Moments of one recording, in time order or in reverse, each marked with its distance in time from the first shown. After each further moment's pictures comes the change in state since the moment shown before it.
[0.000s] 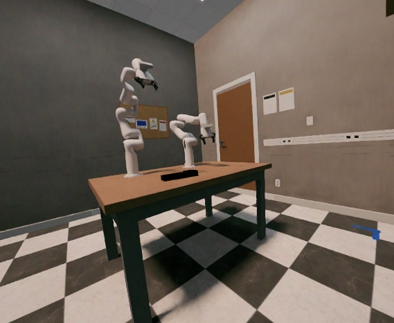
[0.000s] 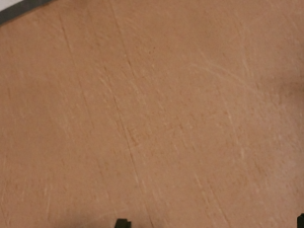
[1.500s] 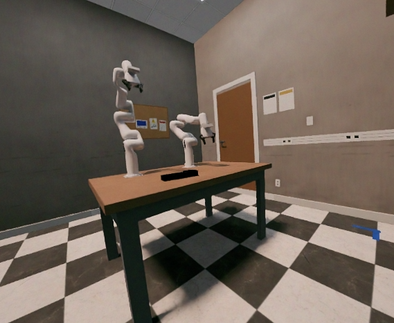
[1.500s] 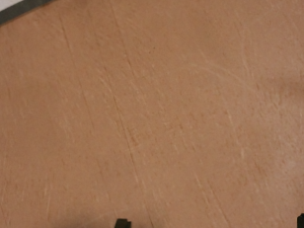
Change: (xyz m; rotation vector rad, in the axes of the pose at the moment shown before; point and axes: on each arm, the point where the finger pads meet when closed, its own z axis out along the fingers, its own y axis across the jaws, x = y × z) left arm 0.000 0.000 0.000 0.000 0.000 0.000; right arm -0.148 0.011 -0.171 -0.007 -0.144 -0.056
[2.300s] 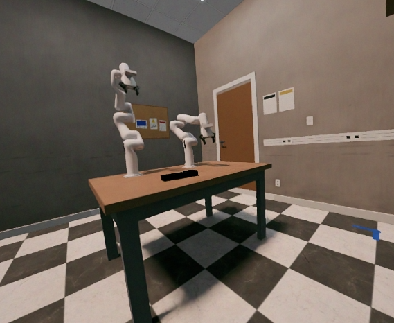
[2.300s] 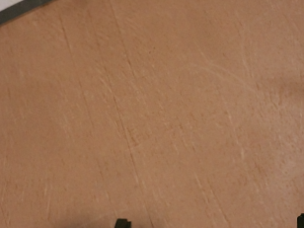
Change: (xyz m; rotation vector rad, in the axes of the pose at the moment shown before) left arm 0.000 0.000 0.000 0.000 0.000 0.000; right arm -0.059 0.001 -0.031 0.000 -0.039 -0.015
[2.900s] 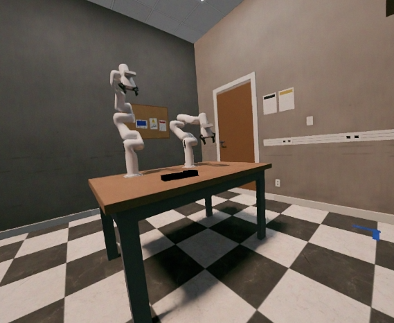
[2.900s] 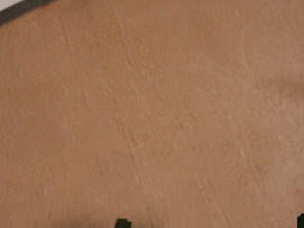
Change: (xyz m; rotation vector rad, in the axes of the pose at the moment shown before) left arm 0.000 0.000 0.000 0.000 0.000 0.000; right arm -0.015 0.000 -0.006 0.000 -0.010 -0.004
